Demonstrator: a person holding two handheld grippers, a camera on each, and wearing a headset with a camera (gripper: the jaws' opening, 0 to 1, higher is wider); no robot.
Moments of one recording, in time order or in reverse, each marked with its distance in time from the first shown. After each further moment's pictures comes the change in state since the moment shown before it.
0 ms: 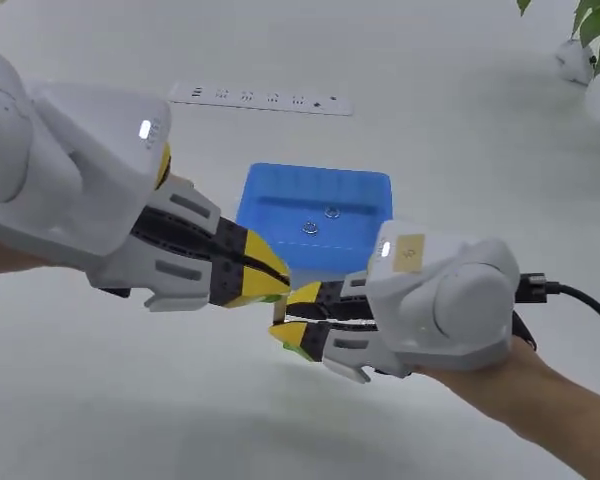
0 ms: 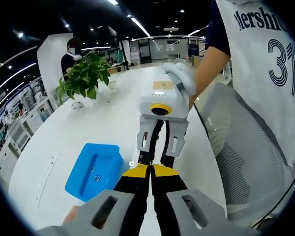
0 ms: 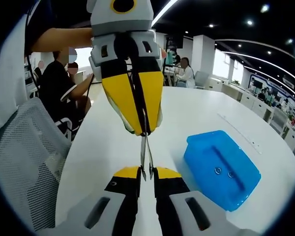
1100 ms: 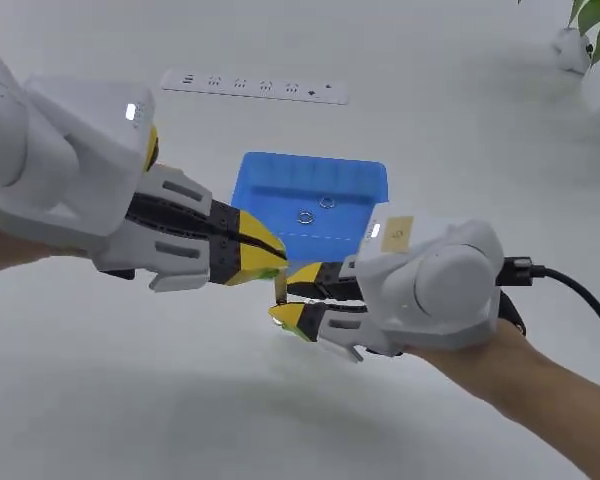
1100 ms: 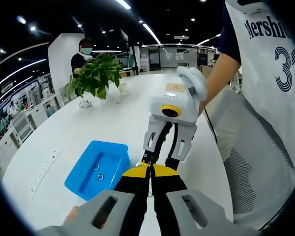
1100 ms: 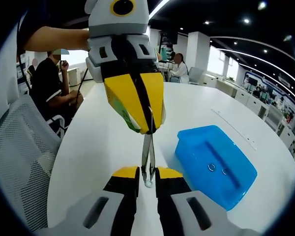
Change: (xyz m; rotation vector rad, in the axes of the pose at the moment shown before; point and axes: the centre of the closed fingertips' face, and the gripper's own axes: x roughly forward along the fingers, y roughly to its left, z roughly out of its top) left arm 0.007 0.017 -0.007 -0.072 -0.066 0.050; right arm 0.006 -0.017 -0.009 0.003 0.040 -0.057
